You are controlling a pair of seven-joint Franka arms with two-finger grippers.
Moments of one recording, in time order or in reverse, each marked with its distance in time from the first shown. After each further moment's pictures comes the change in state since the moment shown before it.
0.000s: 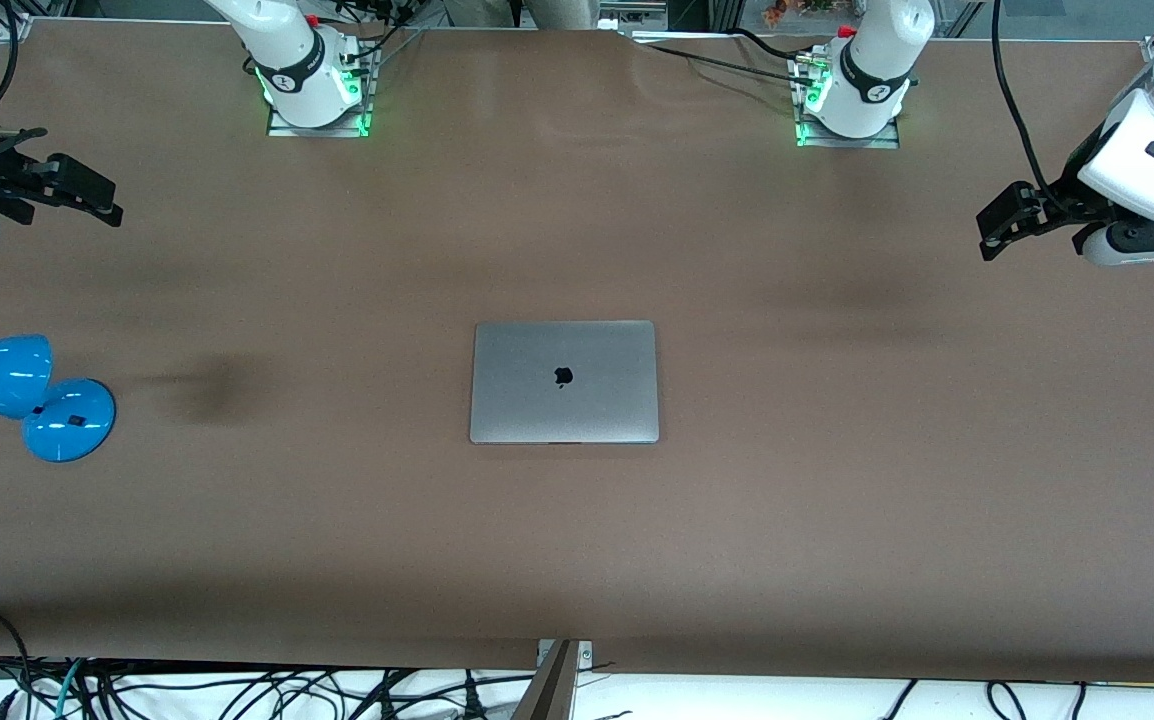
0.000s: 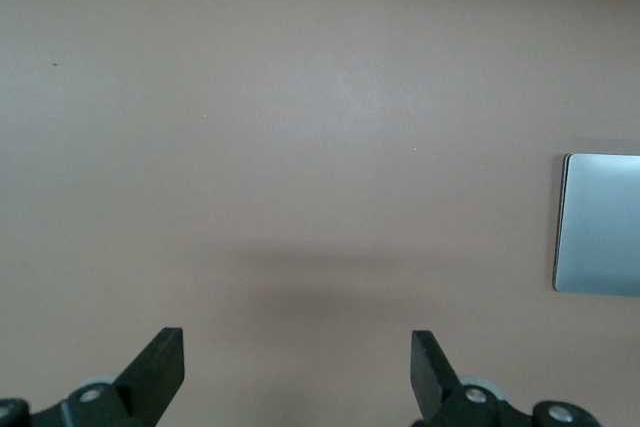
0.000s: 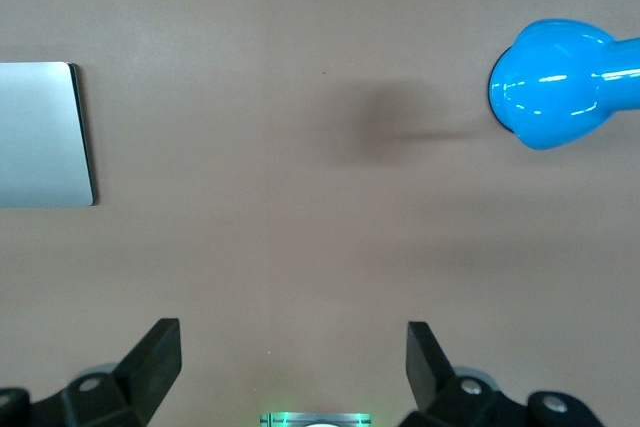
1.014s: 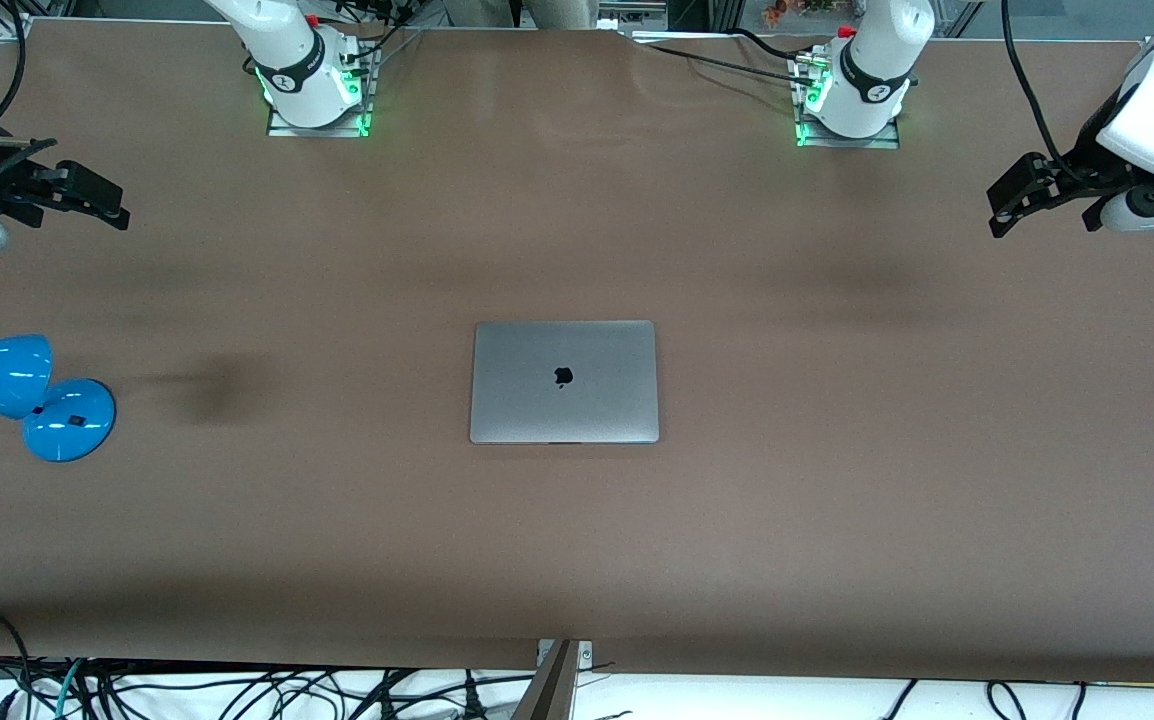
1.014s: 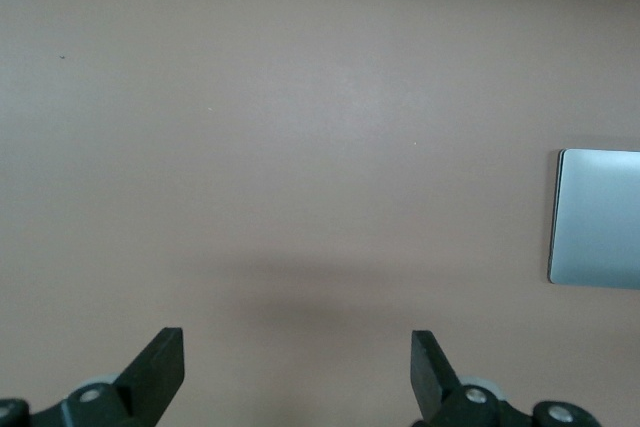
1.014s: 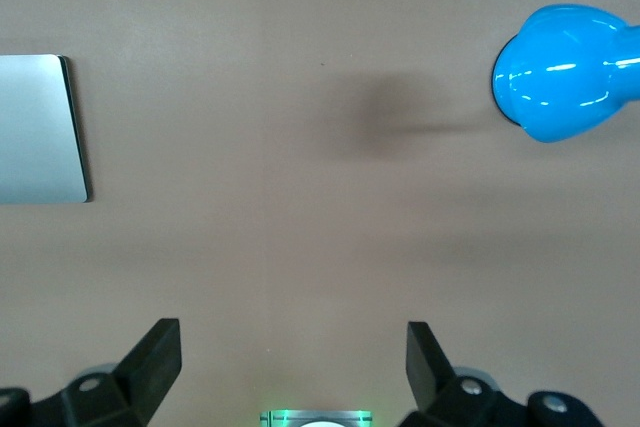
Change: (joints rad) left arm 0.007 -0.066 -0.002 -0.045 0.000 -0.004 -0.003; right arm 0.001 -0.003 -0.007 -0.034 0.002 0.018 0.000
